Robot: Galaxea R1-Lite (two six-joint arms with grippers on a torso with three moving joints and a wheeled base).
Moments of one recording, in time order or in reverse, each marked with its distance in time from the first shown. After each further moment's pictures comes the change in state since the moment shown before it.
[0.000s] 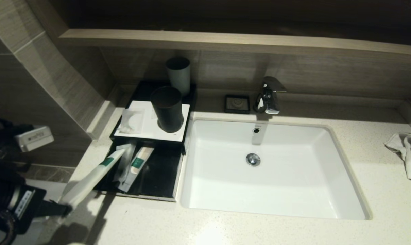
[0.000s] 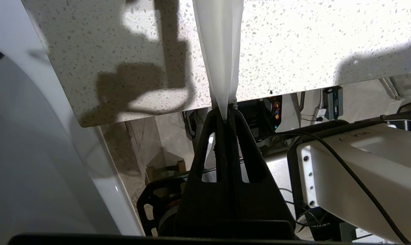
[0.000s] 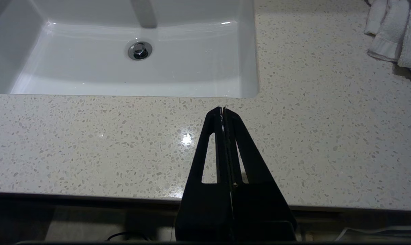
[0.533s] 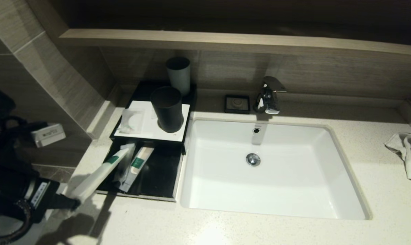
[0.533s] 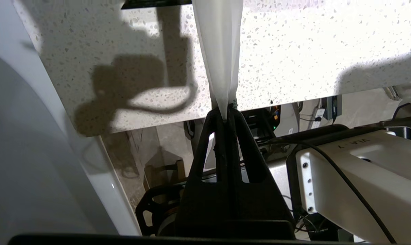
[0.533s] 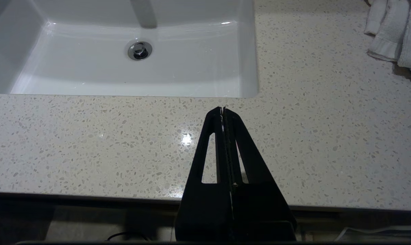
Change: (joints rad) left arm 0.000 0.060 -0.012 -0.034 -0.002 -0.006; right arm 0.000 0.000 0.000 0.000 -0.001 0.000
